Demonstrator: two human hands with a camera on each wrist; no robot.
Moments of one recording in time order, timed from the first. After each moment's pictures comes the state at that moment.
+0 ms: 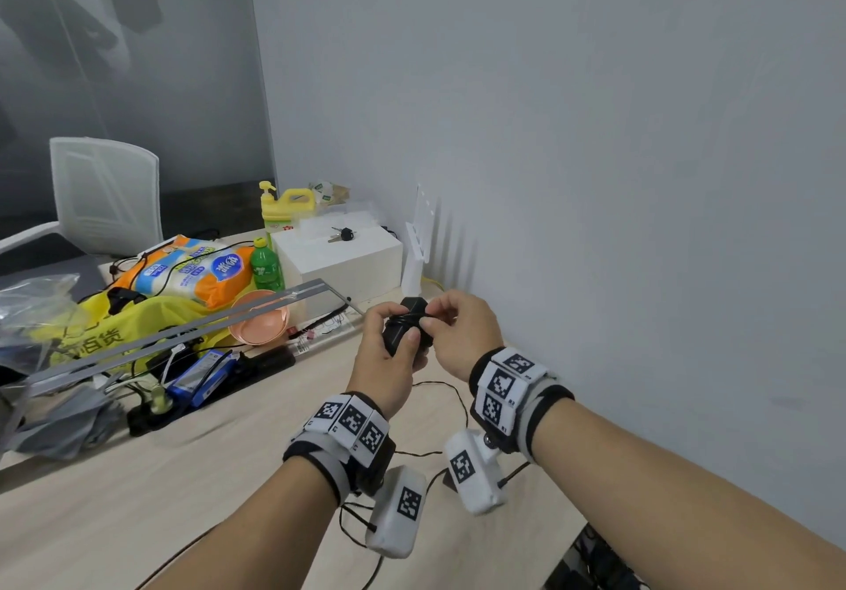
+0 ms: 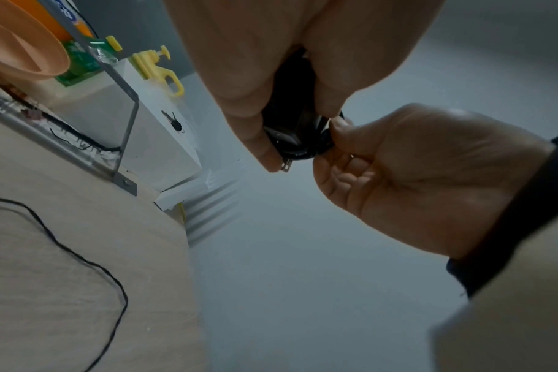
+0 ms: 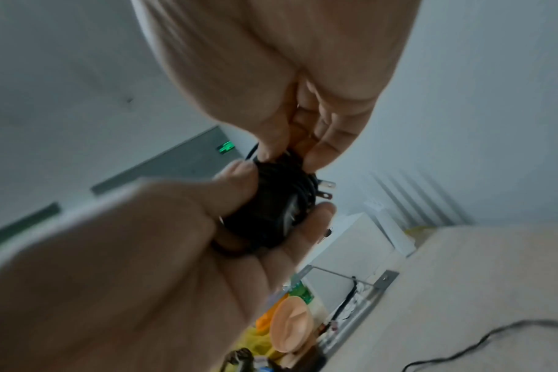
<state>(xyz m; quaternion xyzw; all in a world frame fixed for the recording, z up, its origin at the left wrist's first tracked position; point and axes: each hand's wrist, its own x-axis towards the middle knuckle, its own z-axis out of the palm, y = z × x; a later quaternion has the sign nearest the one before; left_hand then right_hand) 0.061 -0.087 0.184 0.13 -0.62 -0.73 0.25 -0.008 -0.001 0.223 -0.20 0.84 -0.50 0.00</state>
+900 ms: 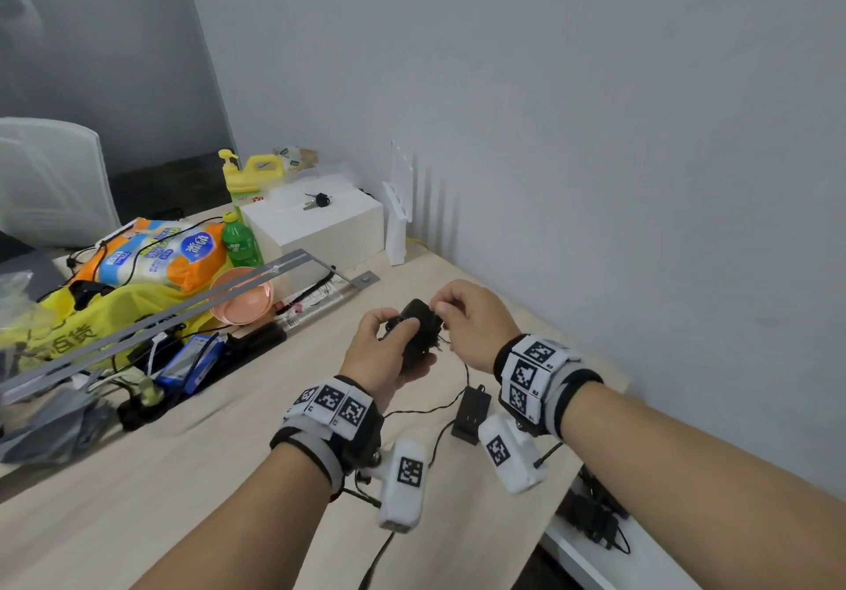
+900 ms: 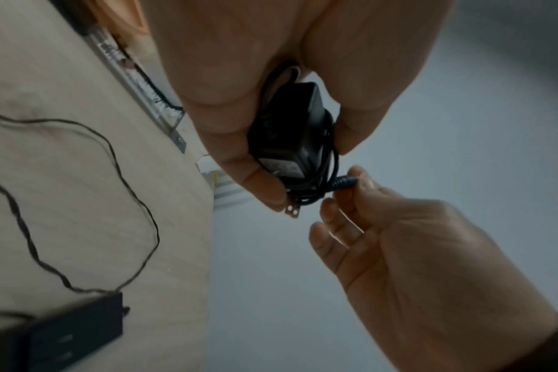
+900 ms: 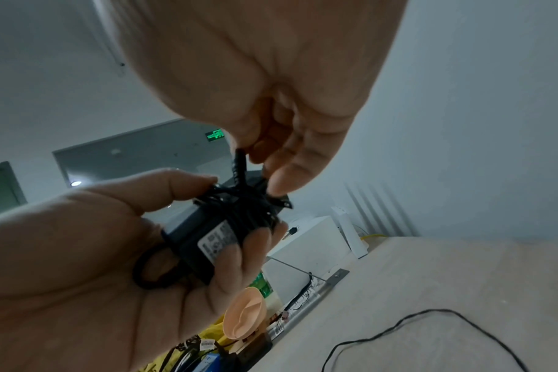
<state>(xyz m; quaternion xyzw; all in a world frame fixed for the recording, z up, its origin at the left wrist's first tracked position) 0.071 -0.099 0.159 0.22 -0.54 -0.81 0.07 0.004 0.022 0.195 -0.24 0.86 -0.45 0.05</state>
